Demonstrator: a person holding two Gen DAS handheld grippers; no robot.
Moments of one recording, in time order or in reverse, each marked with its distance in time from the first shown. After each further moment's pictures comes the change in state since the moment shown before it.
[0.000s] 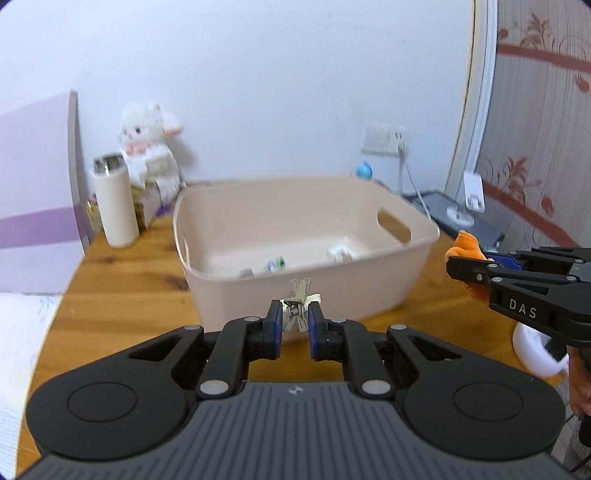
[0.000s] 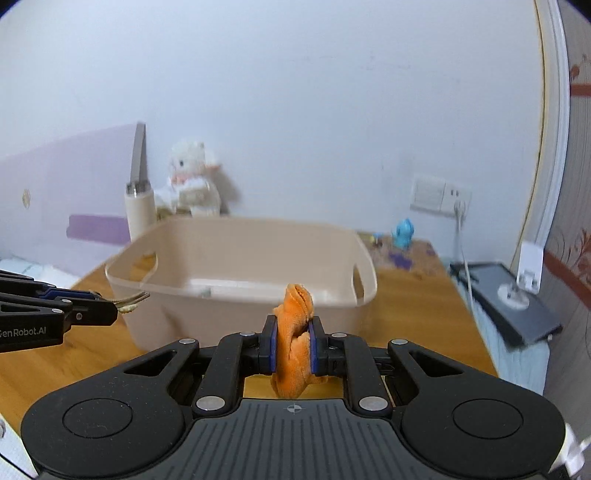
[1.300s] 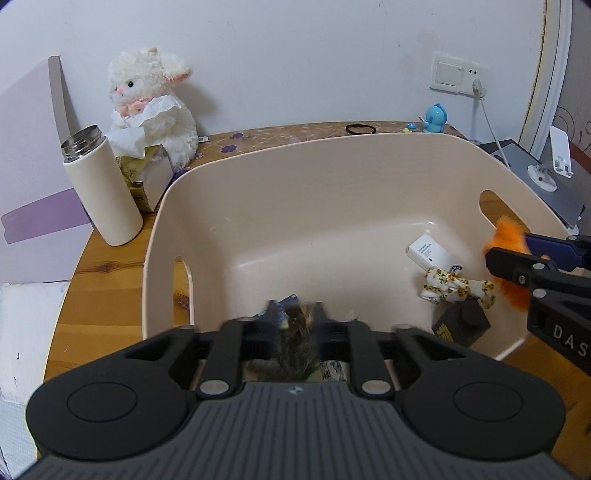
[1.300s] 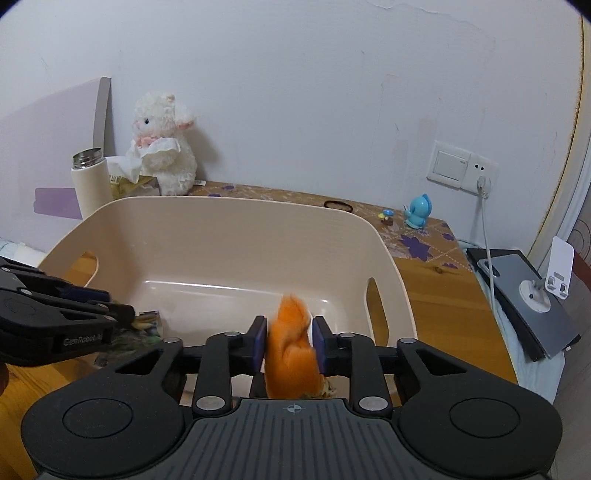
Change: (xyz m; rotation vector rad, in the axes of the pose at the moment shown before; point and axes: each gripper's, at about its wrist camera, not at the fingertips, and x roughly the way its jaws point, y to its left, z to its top) left arm 0.155 0.018 0.058 0.021 0.266 0.166; right arm 0.126 0.002 0.035 -0.013 0.177 -0.031
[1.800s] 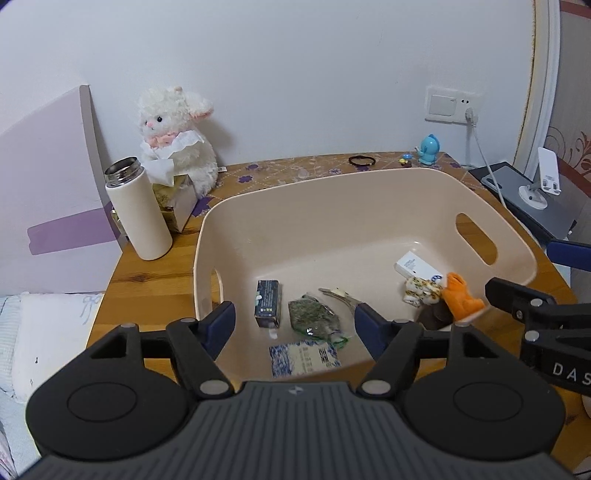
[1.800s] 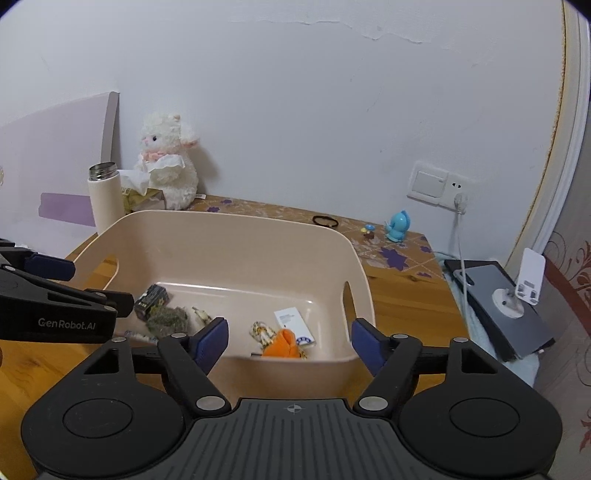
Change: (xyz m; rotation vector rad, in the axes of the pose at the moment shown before) left arm -0.071 -0.006 -0.010 -0.002 -0.091 0.035; right arm -0.065 -0.001 -0.003 -0.017 -0.039 -0.037
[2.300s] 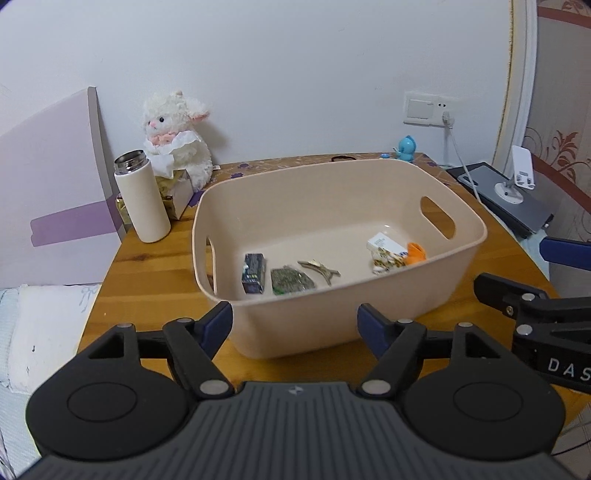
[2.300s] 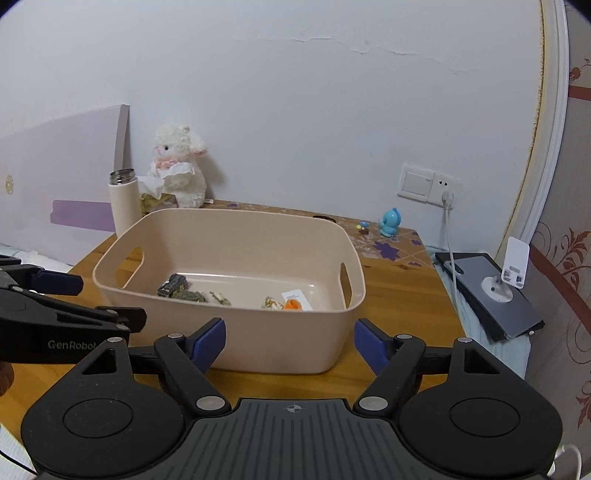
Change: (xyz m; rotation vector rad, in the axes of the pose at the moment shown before) left arm -0.053 -0.013 -0.043 -0.005 -0.036 -0.027; right arm -0.056 0.004 -0.031 0.029 -0.033 0.007
